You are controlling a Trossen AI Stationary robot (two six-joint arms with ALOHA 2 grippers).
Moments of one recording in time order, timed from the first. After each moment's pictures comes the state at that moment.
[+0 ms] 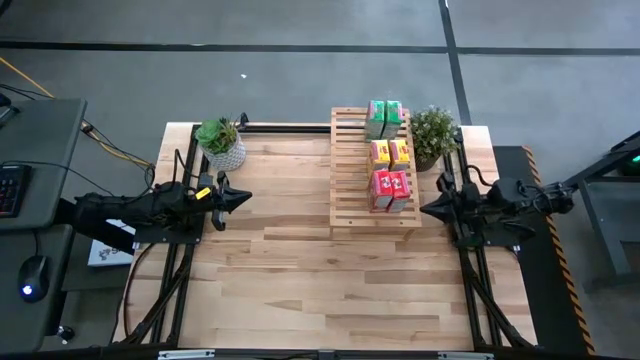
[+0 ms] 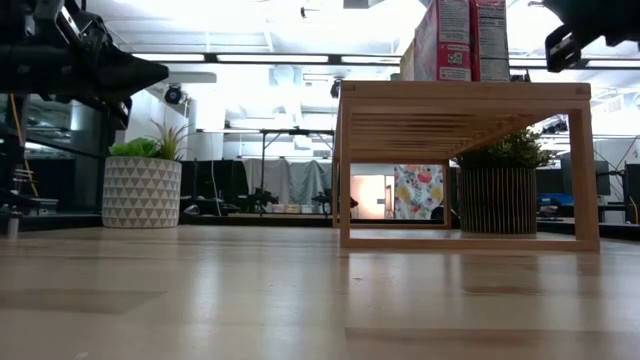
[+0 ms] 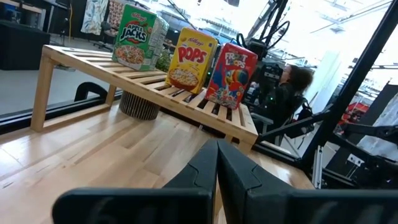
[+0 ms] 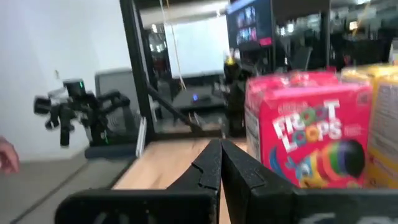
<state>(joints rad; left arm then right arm) -0.01 0.03 0.01 0.12 -0.19 -0.34 0.24 0.00 0.27 -0.17 0.11 0.09</state>
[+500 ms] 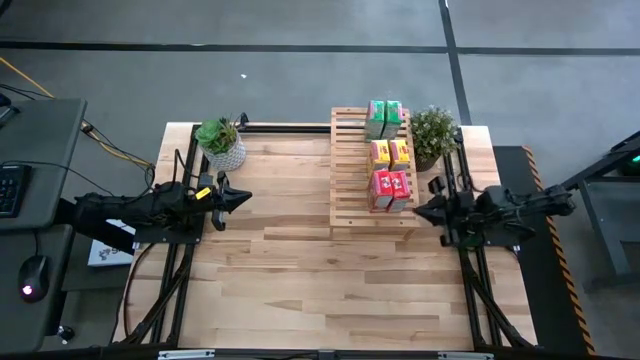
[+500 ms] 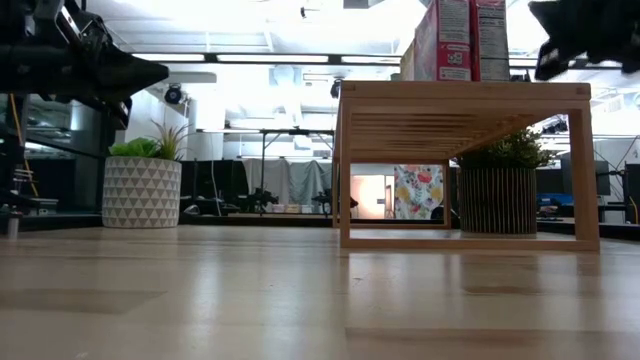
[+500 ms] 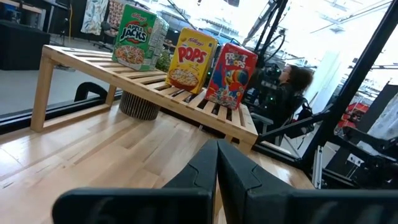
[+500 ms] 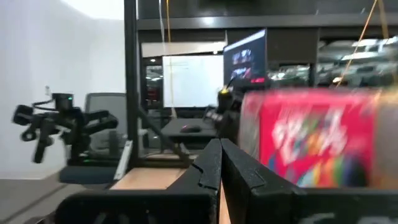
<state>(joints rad) -0.01 0.03 0.01 0.12 -0.19 -0.34 0.20 0.00 0.06 0.23 0.10 -0.05</state>
